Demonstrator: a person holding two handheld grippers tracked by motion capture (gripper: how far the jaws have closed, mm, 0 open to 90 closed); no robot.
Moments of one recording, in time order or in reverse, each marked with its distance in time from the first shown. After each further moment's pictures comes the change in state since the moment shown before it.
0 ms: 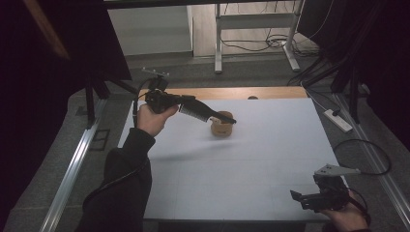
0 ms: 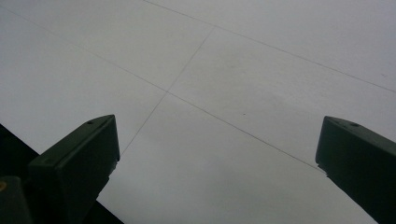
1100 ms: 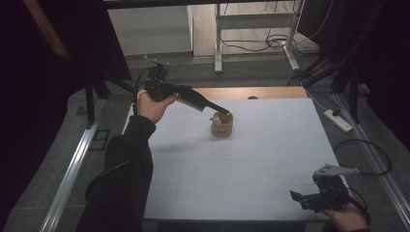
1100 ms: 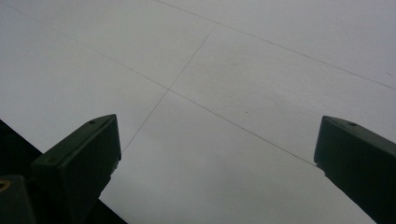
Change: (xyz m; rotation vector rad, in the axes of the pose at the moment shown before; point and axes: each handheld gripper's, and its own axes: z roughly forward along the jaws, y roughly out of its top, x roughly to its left) left arm 0.021 0.025 -0.001 0.017 0.086 -0.033; right arm 0.000 0.000 0.001 0.013 0.008 -0.003
